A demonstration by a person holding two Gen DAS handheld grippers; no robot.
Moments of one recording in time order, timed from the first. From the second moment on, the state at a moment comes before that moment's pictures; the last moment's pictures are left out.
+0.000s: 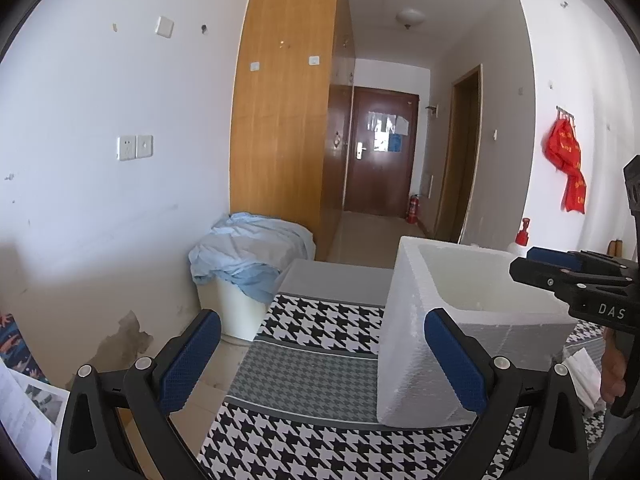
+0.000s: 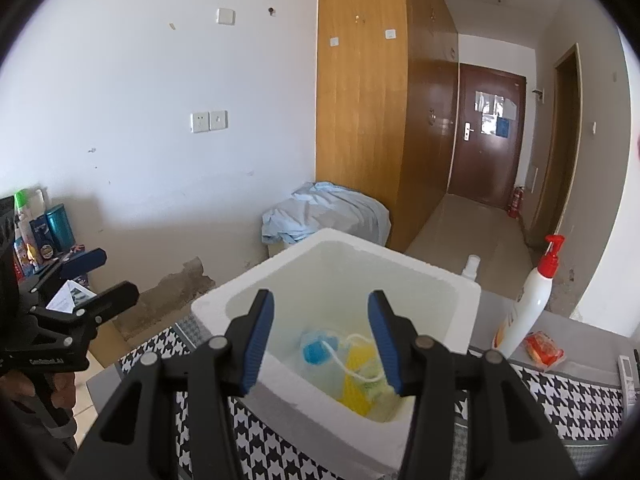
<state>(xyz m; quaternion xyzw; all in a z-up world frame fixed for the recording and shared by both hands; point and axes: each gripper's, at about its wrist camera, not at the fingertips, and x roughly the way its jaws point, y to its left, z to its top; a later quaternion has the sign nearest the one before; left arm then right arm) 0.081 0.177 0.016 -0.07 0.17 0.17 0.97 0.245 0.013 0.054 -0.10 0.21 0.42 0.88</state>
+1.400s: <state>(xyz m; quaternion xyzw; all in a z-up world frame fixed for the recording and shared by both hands) 0.059 0.103 0.039 -0.04 0.15 0.13 0.98 0.183 -0.082 0.073 -0.07 0.14 0.41 0.90</state>
